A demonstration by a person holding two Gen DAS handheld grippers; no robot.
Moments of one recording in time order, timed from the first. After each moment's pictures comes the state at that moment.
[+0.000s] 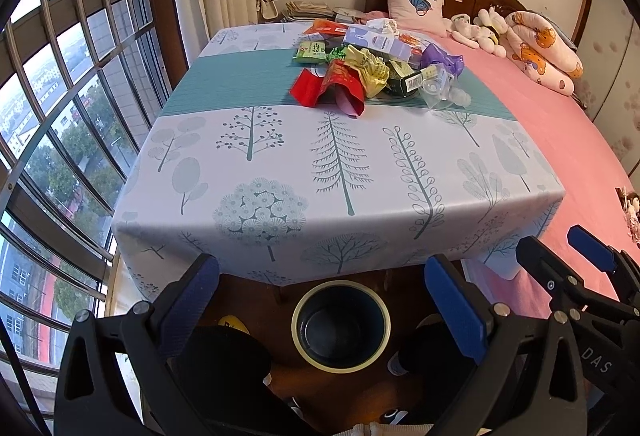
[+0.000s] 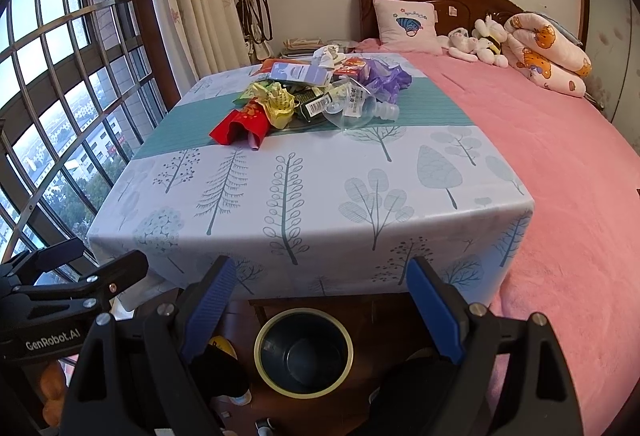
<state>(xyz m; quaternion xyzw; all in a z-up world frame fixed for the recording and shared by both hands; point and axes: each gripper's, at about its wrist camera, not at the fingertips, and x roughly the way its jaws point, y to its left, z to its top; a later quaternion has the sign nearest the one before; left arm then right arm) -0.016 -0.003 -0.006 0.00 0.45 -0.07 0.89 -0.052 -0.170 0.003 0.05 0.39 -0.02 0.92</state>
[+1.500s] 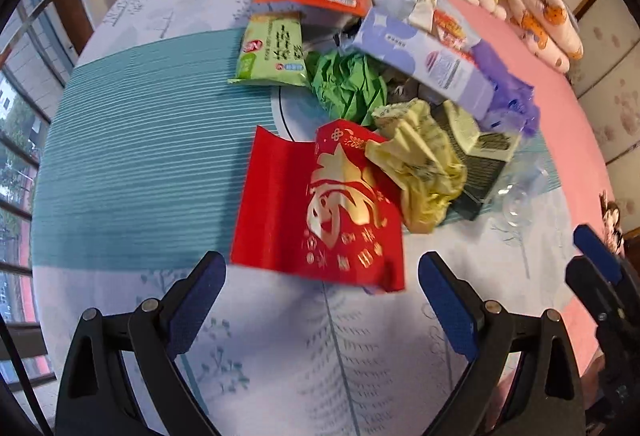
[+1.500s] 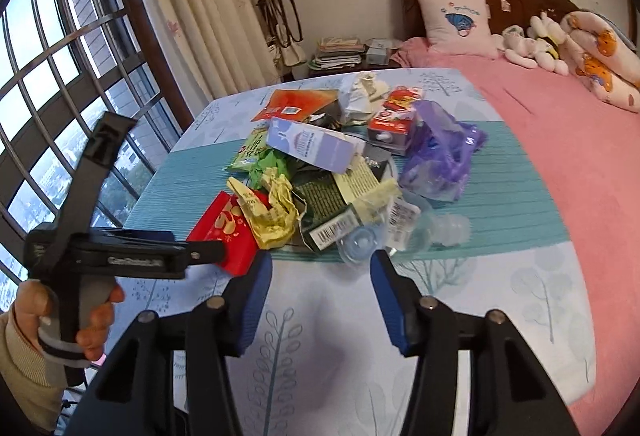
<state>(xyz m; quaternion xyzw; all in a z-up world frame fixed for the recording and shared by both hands) 0.288 -0.031 -0.055 -0.01 0.58 -0.15 0.80 0.164 -0.215 0.008 0.07 0.40 0.07 0.91</state>
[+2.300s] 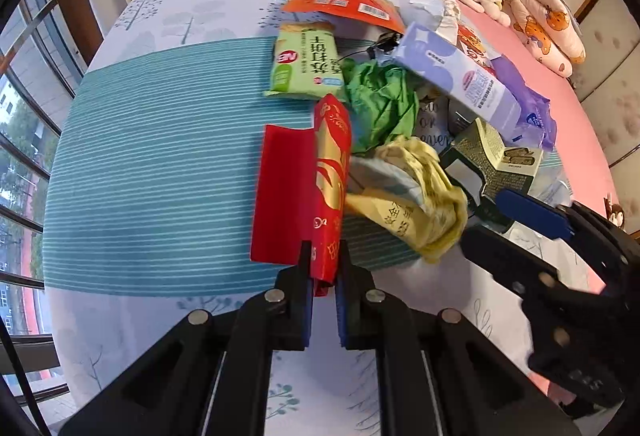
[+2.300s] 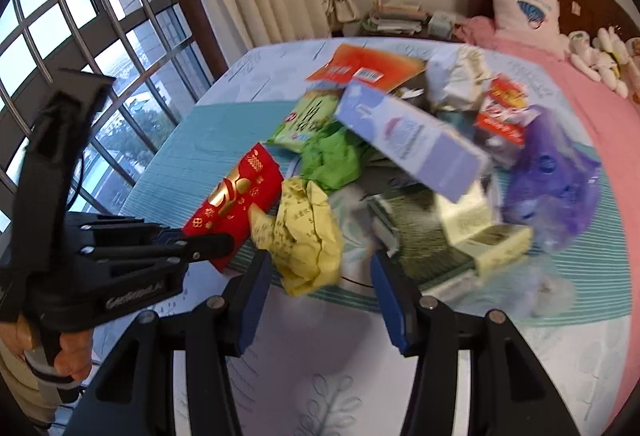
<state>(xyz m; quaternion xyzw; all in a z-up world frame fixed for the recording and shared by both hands) 0.312 -0.013 -0.060 -0.02 0.56 -0.15 0.81 0.248 -0.142 -0.027 0.02 0.47 0.15 0.87</state>
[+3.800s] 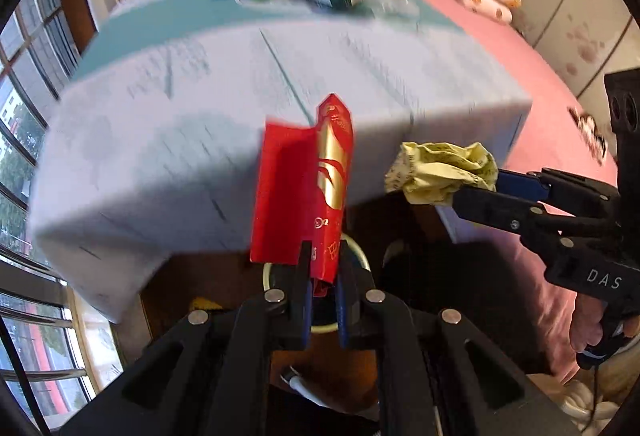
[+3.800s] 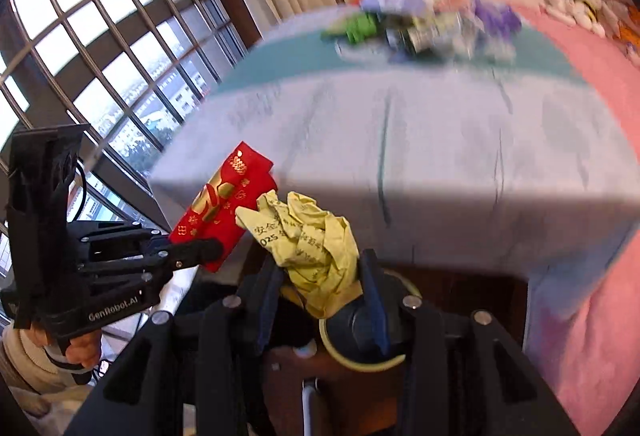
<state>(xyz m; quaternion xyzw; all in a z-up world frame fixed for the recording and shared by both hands) 0.006 0.005 -0.087 0.05 0.52 -0.22 0.82 -0.023 -0.154 -0.059 0.09 0.47 0.16 0.86</state>
